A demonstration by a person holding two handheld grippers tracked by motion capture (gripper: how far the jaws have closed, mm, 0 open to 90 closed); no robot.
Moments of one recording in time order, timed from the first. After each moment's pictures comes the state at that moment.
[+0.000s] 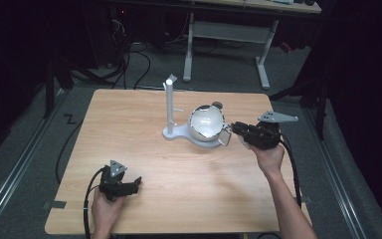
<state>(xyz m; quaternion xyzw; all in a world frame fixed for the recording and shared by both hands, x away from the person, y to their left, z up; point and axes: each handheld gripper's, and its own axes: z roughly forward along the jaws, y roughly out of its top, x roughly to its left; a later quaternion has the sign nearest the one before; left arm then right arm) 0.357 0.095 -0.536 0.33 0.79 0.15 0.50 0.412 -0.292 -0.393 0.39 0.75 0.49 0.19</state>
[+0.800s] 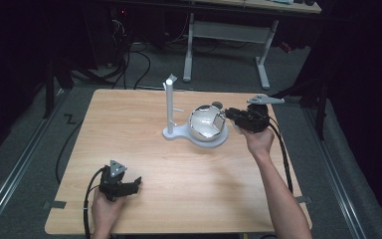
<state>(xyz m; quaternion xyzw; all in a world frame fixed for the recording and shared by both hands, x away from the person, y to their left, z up) 0.357 0.095 -0.536 0.33 0.79 0.15 0.50 0.462 -0.272 -0.386 0.43 0.75 0.46 0.20</state>
